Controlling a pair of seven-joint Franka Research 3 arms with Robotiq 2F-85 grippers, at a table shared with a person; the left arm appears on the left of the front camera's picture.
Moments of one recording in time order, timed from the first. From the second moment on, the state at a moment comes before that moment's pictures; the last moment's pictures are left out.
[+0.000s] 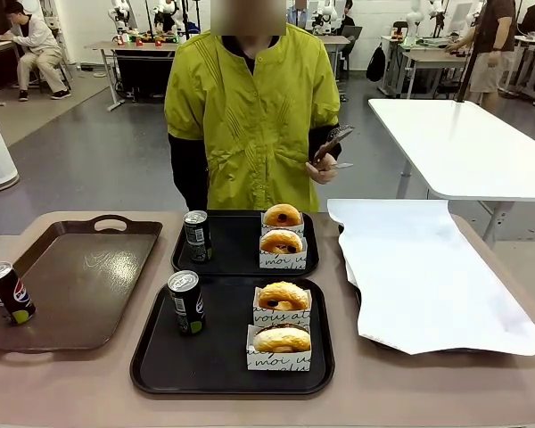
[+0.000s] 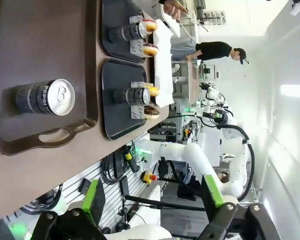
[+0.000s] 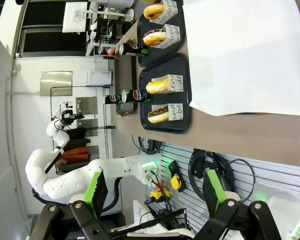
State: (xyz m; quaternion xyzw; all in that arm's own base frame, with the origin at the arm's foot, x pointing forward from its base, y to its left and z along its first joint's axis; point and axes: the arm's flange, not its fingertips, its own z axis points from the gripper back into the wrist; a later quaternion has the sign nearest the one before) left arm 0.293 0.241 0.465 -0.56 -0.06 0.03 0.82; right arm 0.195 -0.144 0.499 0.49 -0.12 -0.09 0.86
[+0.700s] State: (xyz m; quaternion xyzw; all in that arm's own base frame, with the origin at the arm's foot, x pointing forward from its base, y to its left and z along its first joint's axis) left arm 0.298 0.241 0.466 -0.56 -0.06 0.03 0.82; right arm 0.195 -0.144 0.499 0.49 -0.12 -0.09 0.86
